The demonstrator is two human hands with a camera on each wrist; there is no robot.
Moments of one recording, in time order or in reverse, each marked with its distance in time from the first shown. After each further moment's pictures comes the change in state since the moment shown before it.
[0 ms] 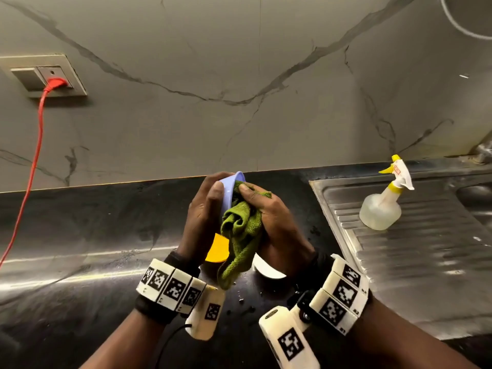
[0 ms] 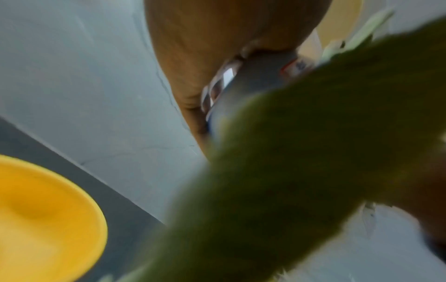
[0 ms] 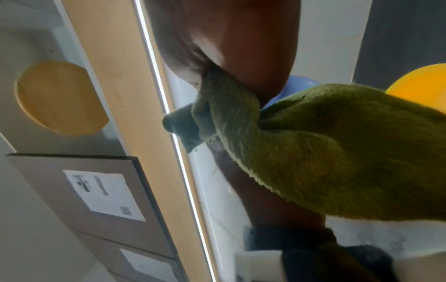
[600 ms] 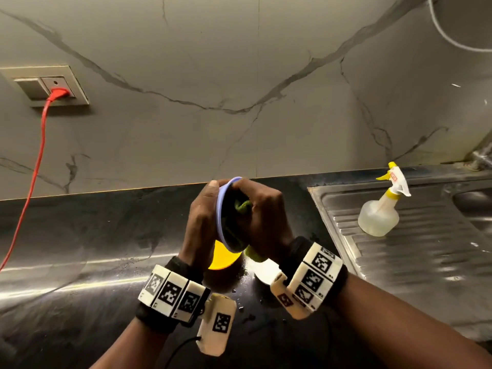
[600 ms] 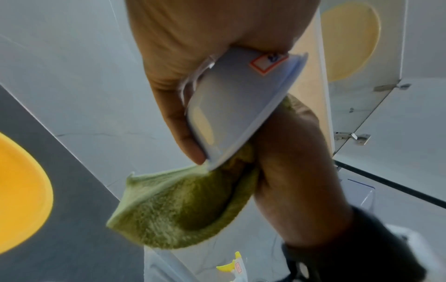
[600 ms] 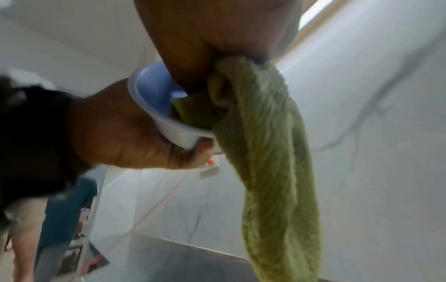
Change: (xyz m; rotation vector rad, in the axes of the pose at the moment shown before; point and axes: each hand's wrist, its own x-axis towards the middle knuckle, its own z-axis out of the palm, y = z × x) left_hand -0.002 0.016 0.015 -0.080 0.041 0.005; right_hand 0.023 0.003 -0.014 -1.121 0.034 -0.956
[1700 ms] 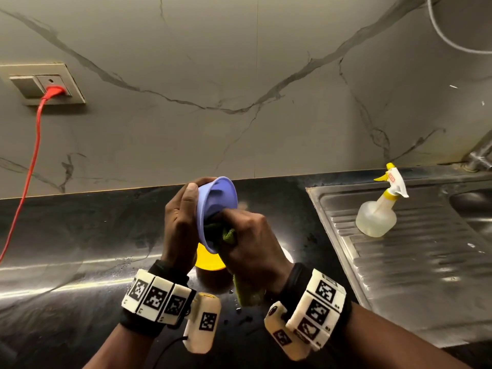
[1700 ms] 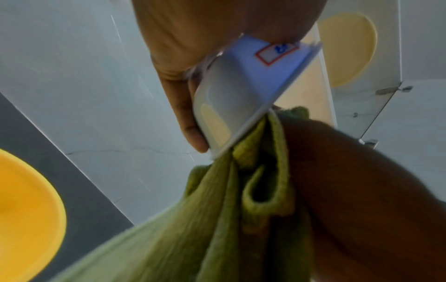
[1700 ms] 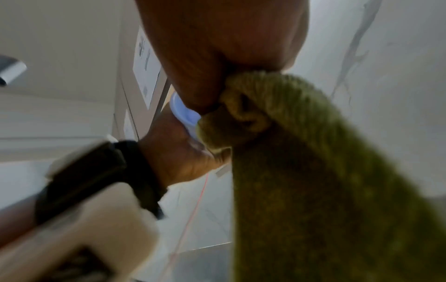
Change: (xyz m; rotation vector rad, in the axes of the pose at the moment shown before) left_hand 0.009 -0.013 -0.030 0.030 0.125 0.139; right_hand -0.030 -0.009 0.012 -0.010 -0.193 0.074
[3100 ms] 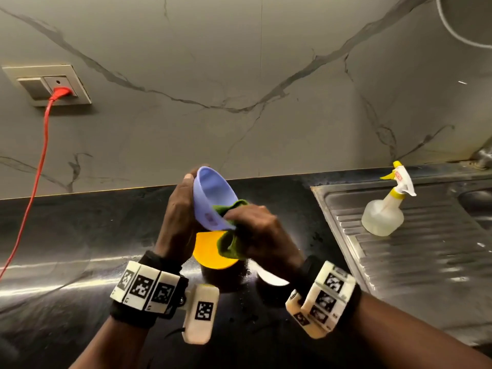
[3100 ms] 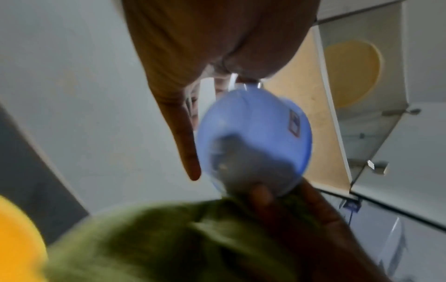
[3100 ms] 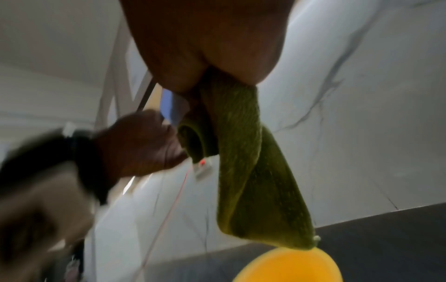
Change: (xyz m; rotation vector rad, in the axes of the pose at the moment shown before) left_hand 0.014 0.012 -0.017 -0.017 -0.092 -0.165; right_hand -0.001 0.031 -0.010 0.052 -0.047 -0.236
